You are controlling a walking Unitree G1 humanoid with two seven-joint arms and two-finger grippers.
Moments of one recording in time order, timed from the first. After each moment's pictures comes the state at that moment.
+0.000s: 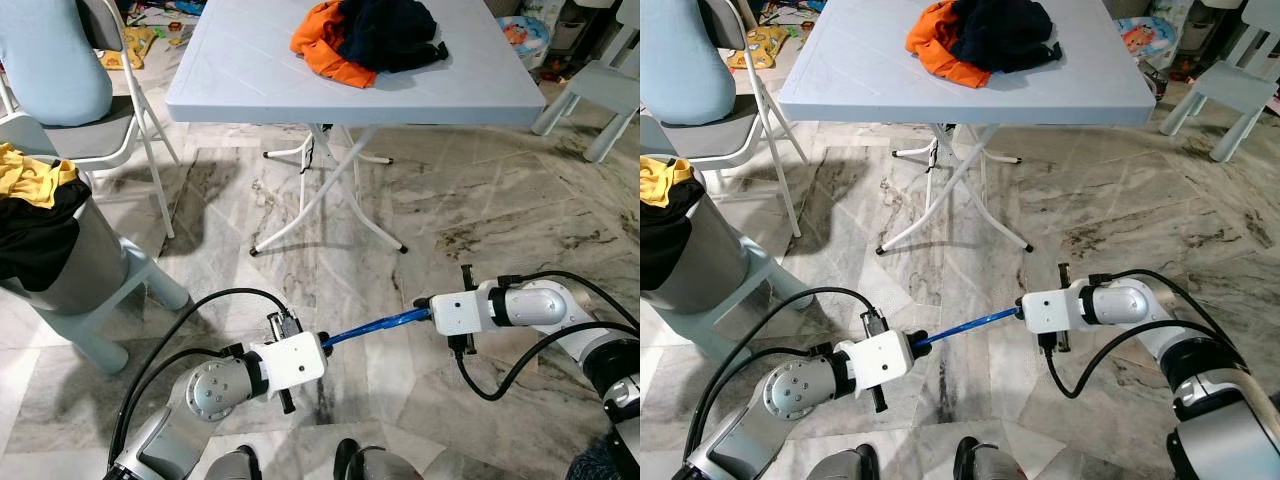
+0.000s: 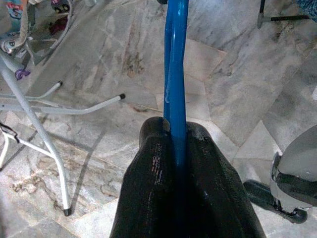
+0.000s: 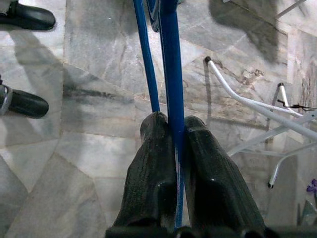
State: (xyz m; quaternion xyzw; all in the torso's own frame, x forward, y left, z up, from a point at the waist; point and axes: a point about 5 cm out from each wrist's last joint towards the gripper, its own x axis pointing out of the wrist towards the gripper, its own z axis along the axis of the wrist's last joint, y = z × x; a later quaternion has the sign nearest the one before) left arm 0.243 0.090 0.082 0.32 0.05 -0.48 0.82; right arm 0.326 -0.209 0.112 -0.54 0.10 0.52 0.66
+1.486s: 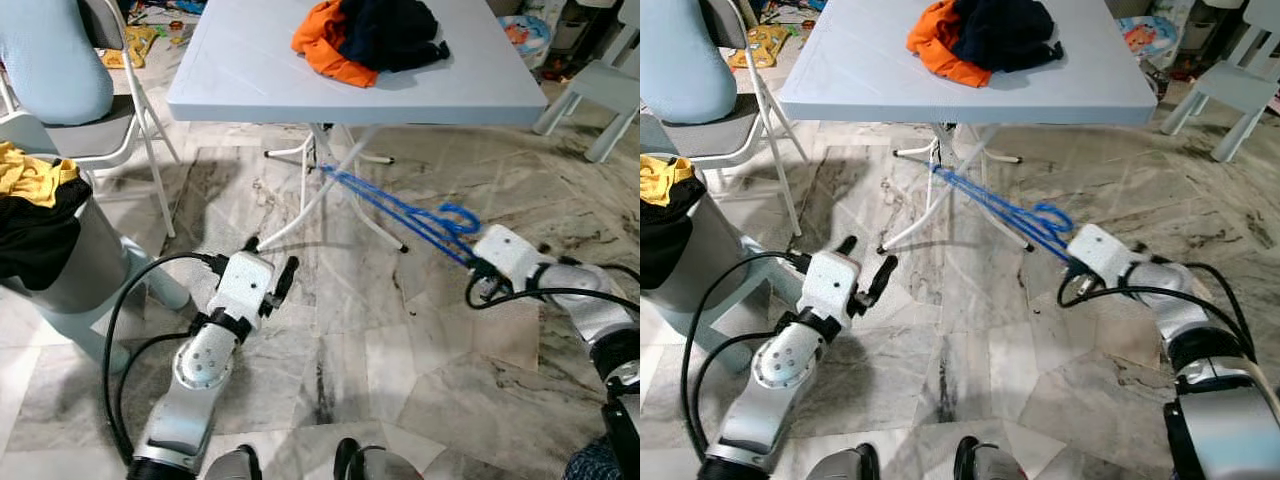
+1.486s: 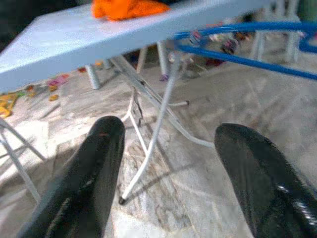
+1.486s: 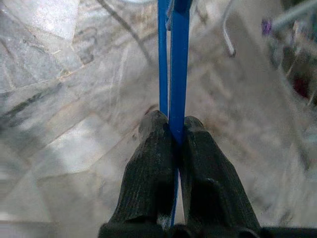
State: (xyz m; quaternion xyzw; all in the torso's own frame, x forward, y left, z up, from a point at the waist) left arm 0.283 0.114 0.123 0.12 -0.06 -0.16 0.98; right arm 0.352 -0.272 0.122 -0.35 0.21 0.21 0.89
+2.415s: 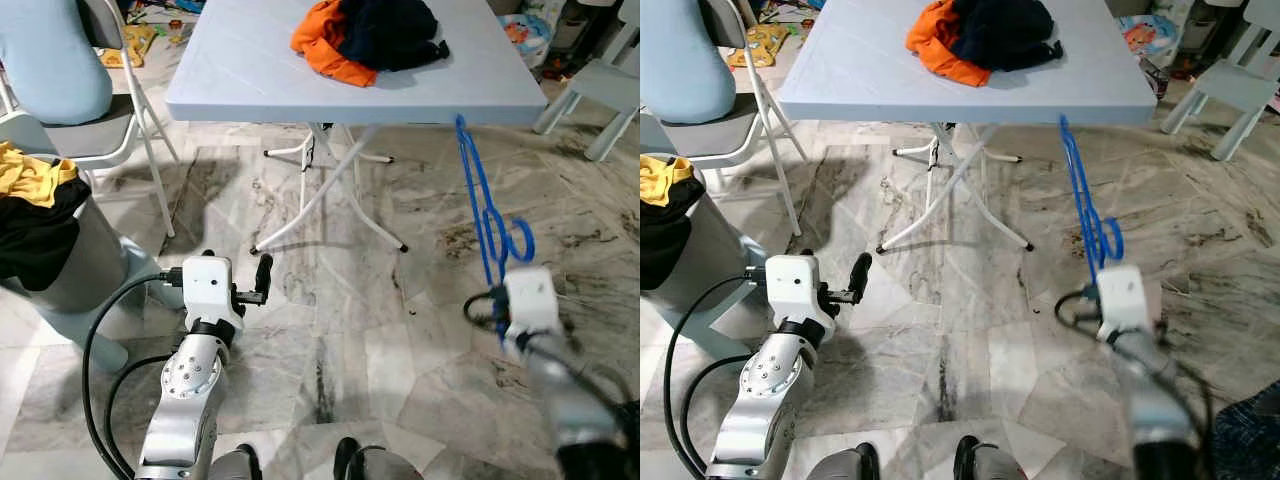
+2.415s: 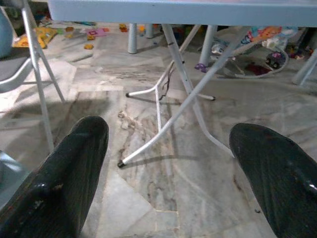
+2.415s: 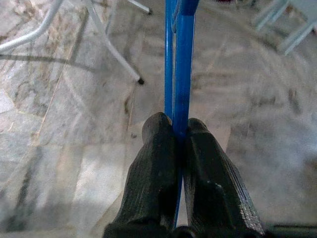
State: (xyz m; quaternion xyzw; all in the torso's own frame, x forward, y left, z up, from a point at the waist) left arm 0.275 0.132 0.114 -0.02 0.00 -0.05 1.00; right arm 0.287 -0.245 0.071 -0.13 0.19 -0.05 0.97
